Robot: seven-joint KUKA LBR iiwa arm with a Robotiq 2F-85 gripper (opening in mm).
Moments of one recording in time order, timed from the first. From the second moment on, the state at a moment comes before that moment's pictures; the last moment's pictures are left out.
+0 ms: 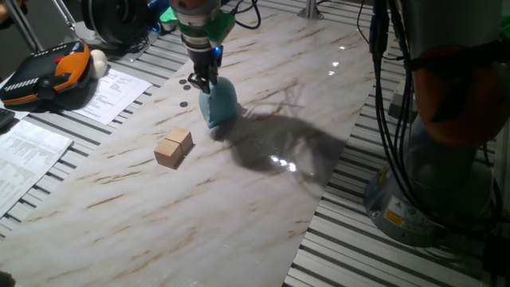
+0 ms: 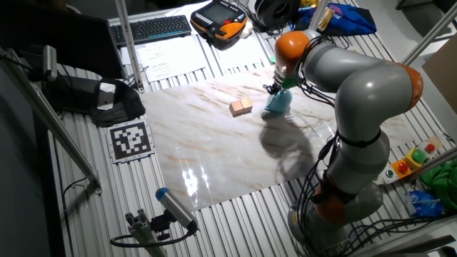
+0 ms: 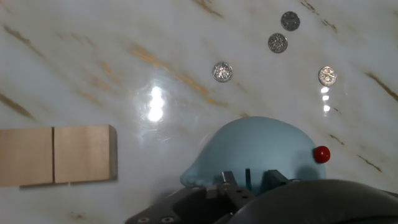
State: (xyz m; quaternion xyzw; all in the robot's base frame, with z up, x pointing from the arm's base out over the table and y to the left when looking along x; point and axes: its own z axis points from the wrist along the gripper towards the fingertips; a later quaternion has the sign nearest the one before) arm 0.561 -0.053 0.133 0.00 0.99 -0.08 0.07
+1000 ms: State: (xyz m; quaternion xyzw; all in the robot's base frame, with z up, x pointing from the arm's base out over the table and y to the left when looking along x) arm 0.556 -0.055 0.157 0.01 1.00 -0.05 0.06
